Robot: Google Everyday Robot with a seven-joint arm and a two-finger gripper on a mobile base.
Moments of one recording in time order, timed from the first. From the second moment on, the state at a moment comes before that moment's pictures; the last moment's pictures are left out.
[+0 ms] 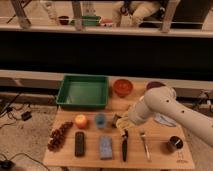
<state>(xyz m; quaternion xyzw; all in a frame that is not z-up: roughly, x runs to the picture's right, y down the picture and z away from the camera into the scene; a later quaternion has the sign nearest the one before) 0.097 0.164 0.715 -0.27 -0.24 -0.04 0.93</state>
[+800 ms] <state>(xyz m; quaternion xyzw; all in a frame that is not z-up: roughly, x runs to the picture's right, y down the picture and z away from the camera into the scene) 0.043 0.150 0.717 -0.26 -0.28 -0.08 0.92</state>
